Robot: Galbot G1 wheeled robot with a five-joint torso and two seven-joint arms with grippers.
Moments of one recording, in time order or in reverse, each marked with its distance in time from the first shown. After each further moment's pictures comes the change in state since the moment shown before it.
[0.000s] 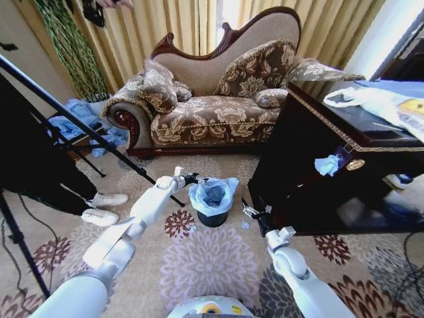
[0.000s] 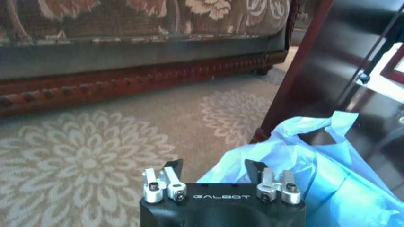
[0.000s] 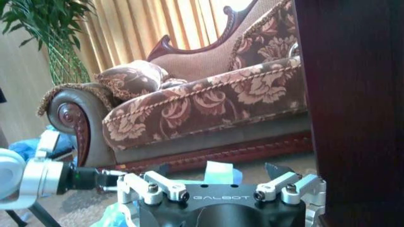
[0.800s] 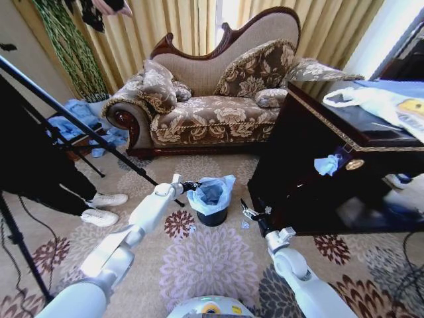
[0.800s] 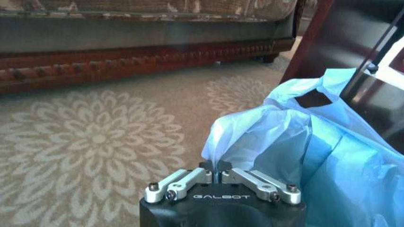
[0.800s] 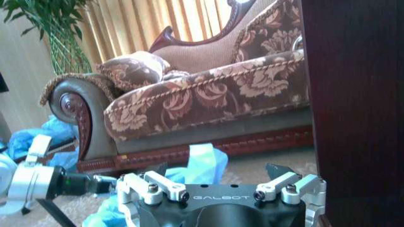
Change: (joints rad) left arm 0.064 0.023 -0.051 -0.021 0.042 0.004 0.009; right arm -0.002 -0.024 -0.020 -0.008 -0.003 -0.013 0.007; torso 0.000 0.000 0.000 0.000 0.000
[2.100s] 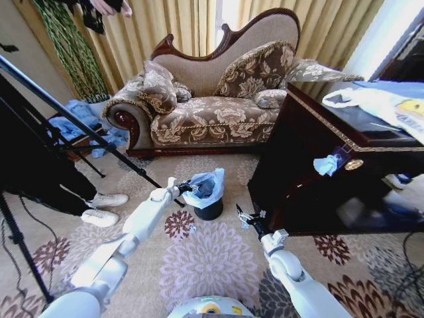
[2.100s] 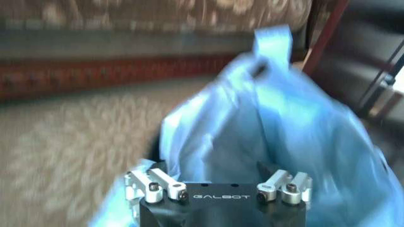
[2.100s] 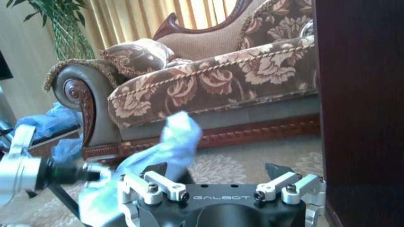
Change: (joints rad) left arm 0.093 0.047 -0.038 -0.082 -0.030 -0.051 -0.053; right arm 0.024 -0.002 -0.044 -0.038 -0.013 -0.005 0.004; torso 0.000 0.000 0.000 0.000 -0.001
